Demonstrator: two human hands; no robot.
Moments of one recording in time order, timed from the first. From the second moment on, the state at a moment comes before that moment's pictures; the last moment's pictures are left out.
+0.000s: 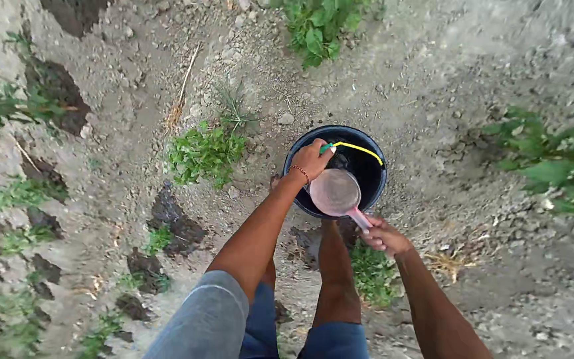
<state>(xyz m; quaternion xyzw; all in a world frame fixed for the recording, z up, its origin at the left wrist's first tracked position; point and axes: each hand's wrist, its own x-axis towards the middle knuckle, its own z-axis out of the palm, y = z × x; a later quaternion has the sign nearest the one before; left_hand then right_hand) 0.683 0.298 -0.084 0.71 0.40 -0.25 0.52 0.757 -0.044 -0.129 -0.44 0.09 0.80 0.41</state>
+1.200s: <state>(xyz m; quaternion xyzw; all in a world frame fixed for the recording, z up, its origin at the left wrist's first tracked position) 0.568 0.140 -0.070 0.63 0.22 -0.28 0.69 0.629 0.351 -0.118 -0.67 -0.19 0.71 0.05</state>
